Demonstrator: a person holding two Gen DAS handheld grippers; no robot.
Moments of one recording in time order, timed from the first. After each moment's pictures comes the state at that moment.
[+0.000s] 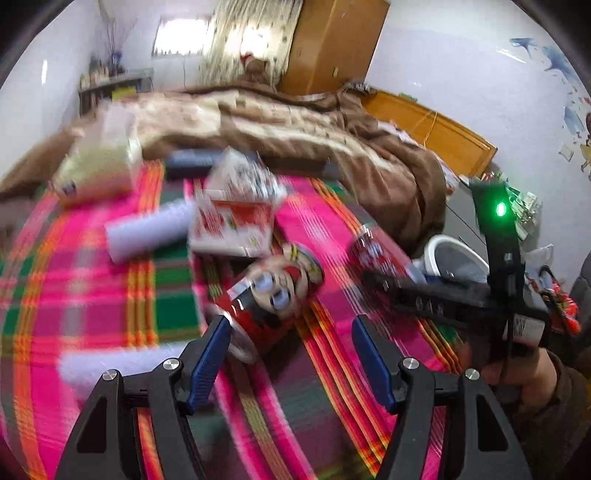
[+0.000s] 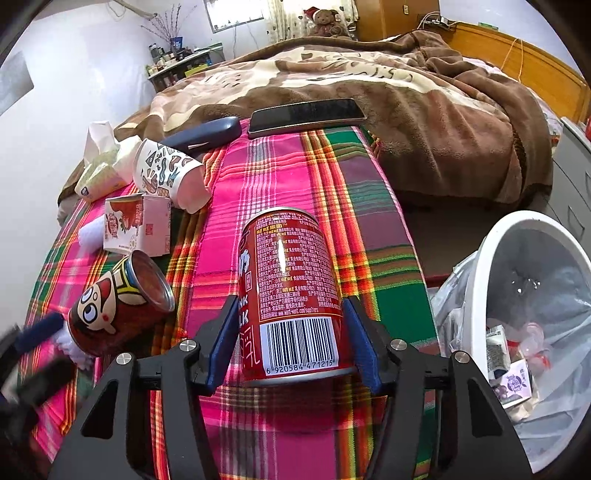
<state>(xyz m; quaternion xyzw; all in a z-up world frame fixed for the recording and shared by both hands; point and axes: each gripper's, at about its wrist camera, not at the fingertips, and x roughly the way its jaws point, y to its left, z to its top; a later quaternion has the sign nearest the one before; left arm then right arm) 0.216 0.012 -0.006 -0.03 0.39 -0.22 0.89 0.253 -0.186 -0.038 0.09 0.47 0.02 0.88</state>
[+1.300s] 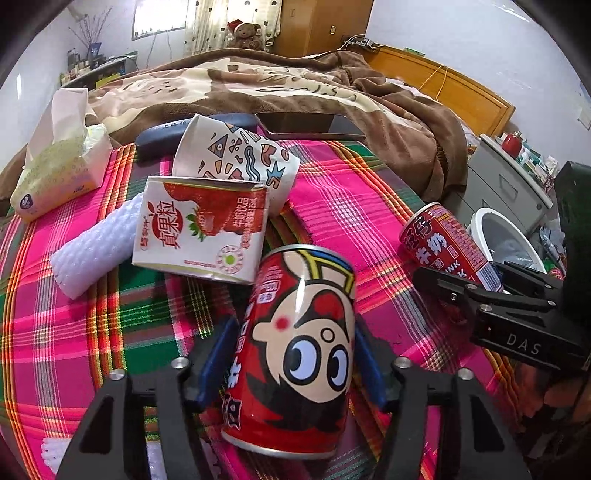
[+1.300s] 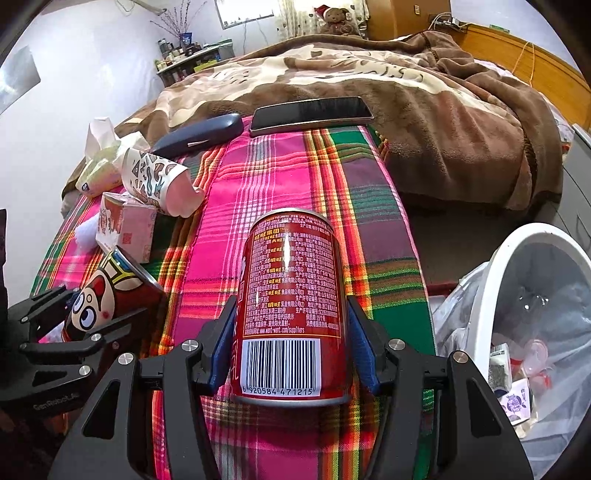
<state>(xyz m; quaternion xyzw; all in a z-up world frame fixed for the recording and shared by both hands) 0.287 -0.022 -0.052 0.03 0.47 -0.21 0.86 0.263 -0.191 -0.043 0.08 0.47 0.05 0.88</state>
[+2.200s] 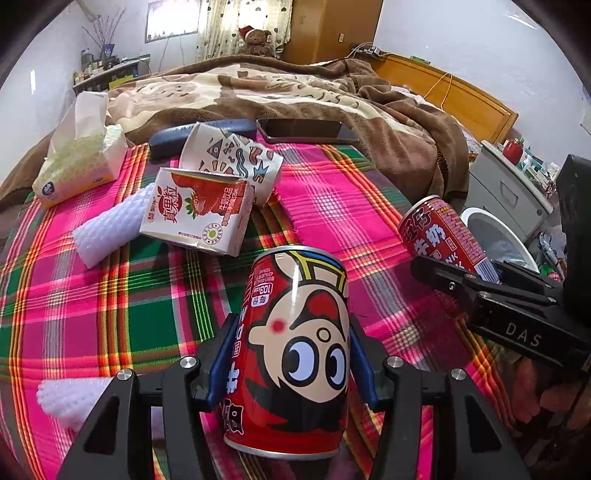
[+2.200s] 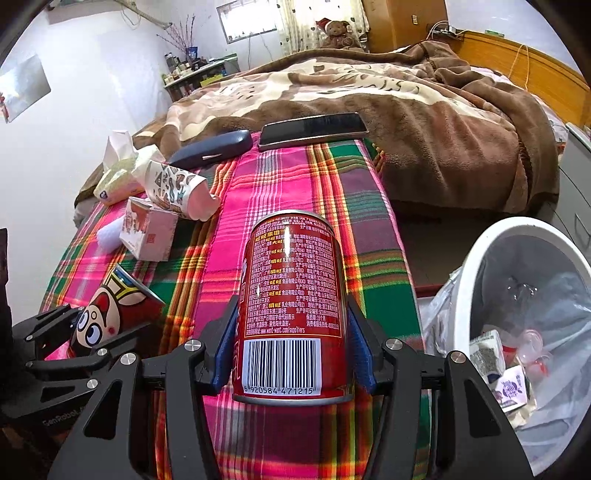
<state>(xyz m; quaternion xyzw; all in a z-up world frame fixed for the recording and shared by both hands) 0.248 -0.026 -0.035 0.02 0.46 -0.19 0.87 0.234 -0.199 -0.025 0.09 0.44 0.05 0.89</state>
